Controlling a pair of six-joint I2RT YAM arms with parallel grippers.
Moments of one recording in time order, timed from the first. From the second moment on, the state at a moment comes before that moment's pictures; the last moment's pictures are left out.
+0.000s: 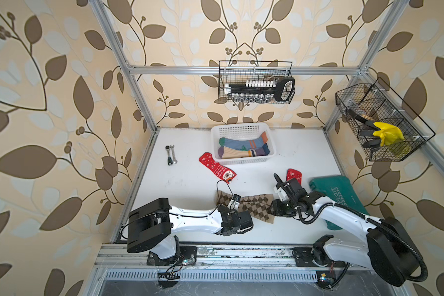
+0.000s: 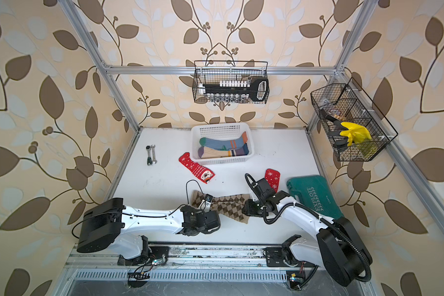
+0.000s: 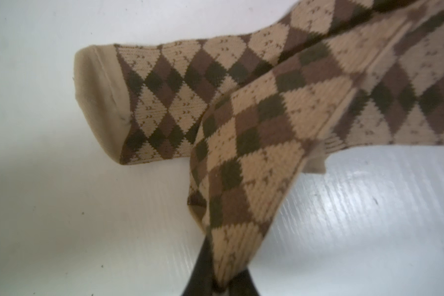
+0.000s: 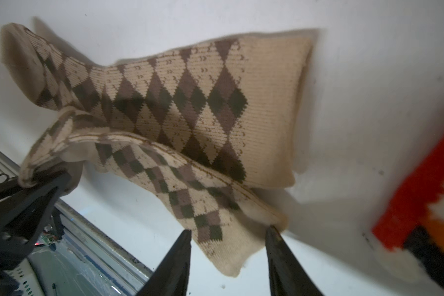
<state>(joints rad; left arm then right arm) -1.25 1.51 0.79 -0.67 -0.45 -0.85 0.50 1.22 0.54 -0.51 -0.28 0.56</state>
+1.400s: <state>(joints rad) -1.05 1.09 0.82 -0.70 0.13 -0.71 0.61 1.10 0.73 -0.83 -0.29 0.51</state>
